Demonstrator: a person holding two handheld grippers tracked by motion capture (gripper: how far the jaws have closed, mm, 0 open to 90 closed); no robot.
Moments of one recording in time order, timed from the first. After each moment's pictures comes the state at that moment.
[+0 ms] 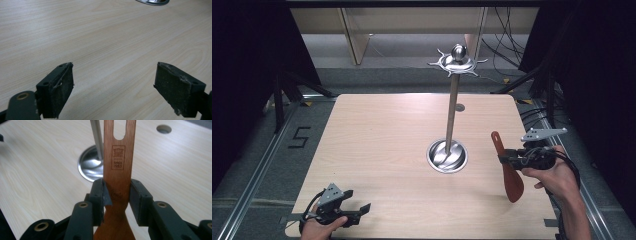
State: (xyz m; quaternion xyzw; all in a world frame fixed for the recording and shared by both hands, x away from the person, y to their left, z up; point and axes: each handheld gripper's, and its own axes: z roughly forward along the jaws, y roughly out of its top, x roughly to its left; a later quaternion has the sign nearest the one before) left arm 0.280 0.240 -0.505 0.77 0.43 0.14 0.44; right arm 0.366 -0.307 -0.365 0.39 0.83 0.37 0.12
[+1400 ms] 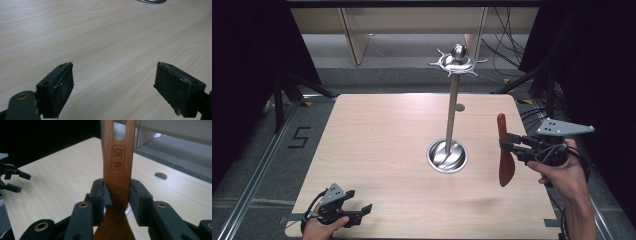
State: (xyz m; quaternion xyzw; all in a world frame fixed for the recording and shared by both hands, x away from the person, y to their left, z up) left arm 0.280 0.234 -0.504 0.77 0.45 0.13 0.44; right arm 0.349 -0.304 -0.322 0.34 0.78 0.49 0.18
